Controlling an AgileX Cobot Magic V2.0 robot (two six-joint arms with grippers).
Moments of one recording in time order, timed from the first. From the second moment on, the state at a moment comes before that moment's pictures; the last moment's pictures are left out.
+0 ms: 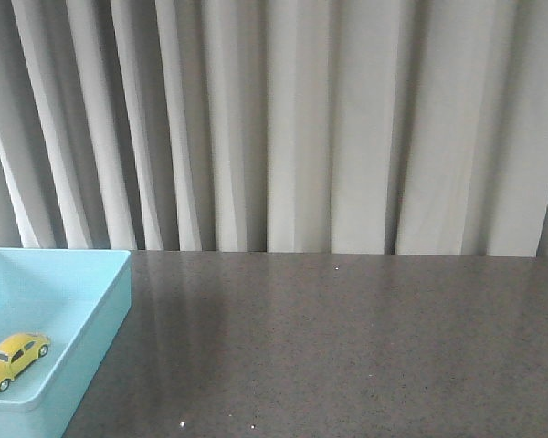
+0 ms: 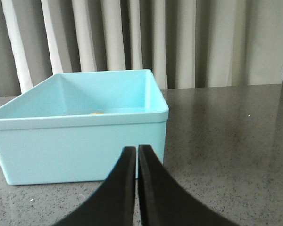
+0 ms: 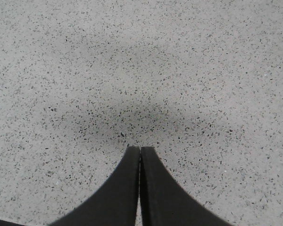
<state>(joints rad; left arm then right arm) -0.01 -0.01 0.02 0.10 0.06 -0.13 0.13 0.91 -0.76 0.01 0.83 0.02</state>
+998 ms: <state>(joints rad) -0.01 -0.01 0.02 -0.05 0.04 0.09 0.13 0.91 -0.76 0.01 0.83 0.02</state>
